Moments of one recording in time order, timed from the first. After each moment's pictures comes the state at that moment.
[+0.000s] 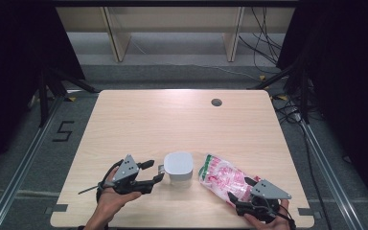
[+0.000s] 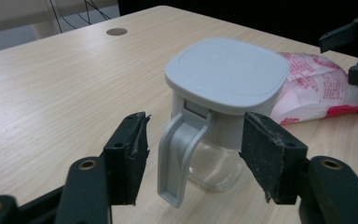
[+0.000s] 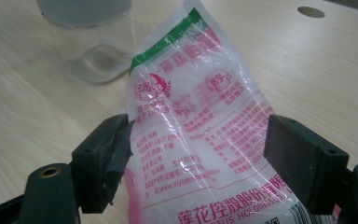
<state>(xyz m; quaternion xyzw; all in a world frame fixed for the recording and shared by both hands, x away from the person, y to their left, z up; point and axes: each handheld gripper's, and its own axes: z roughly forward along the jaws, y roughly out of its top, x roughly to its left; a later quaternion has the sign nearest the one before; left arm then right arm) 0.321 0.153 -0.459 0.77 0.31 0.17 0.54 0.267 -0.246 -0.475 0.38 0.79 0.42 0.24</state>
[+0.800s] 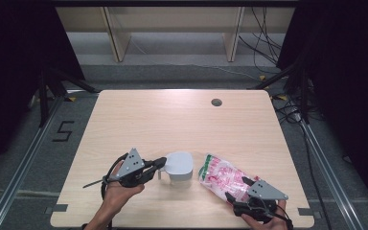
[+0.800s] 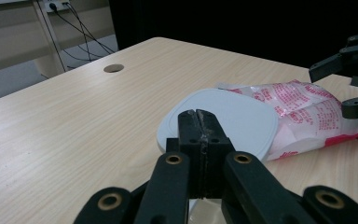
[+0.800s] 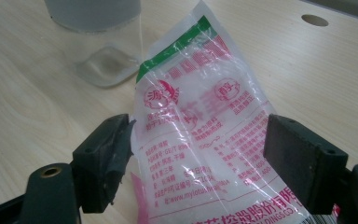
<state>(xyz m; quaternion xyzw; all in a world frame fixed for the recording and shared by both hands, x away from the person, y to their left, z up) 0.332 0.135 -0.443 0.76 0.26 0.19 0.56 0.267 -0.238 -0.473 0.36 0.80 0.42 0.24</state>
